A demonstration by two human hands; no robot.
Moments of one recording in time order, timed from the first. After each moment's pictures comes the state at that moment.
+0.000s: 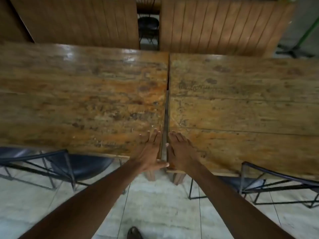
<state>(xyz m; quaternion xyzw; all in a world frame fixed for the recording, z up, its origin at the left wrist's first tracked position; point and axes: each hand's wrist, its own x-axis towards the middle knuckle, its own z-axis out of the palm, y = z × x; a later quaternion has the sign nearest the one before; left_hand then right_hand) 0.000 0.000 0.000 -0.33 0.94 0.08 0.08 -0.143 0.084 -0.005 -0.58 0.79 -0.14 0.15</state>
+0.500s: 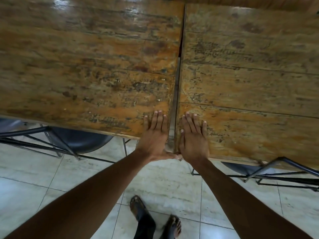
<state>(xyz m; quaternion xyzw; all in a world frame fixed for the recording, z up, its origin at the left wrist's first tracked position) -0.010 -0.007 -0.076 -0.35 0.93 0.08 0.08 -0.151 0.080 -0.097 -0.56 0.82 -0.12 0.05</state>
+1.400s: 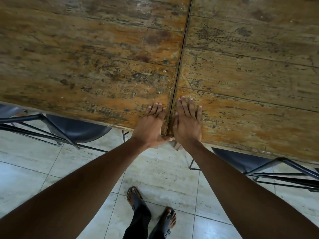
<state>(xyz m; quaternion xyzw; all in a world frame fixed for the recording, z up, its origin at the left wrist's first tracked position) -0.011 -0.021 -0.076 -0.36 0.93 0.12 -0.02 -0.158 0.037 -0.101 -0.56 0.82 -0.11 0.06</state>
